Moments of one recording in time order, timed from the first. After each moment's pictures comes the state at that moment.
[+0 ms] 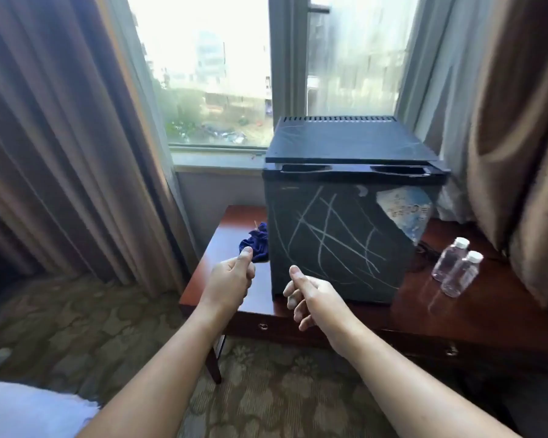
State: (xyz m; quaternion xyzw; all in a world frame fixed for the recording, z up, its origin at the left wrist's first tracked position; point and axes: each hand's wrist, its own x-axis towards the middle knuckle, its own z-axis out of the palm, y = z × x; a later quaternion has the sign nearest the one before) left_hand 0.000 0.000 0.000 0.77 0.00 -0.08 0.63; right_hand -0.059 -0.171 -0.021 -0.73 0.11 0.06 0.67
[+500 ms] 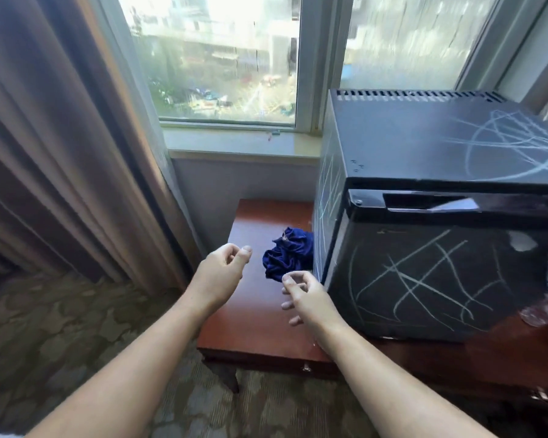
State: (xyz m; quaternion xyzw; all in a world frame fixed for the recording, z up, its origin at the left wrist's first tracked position) left_hand 0.274 0.099 -0.051 0.87 -0.05 -0.11 0.48; right_hand 0.191 -0.074 -0.085 -0.72 0.23 0.07 0.65
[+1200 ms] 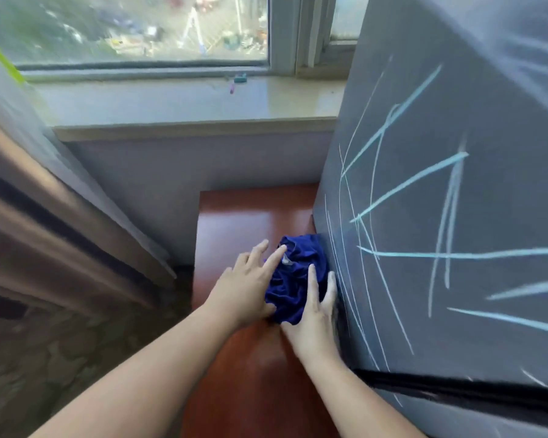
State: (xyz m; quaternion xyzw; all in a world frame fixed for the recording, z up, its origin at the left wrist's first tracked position) left_hand 0.505 0.017 -0.226 0.91 -0.39 -0.16 0.03; right_hand 0.381 -0.083 -0.262 -0.85 0.36 0.02 0.39
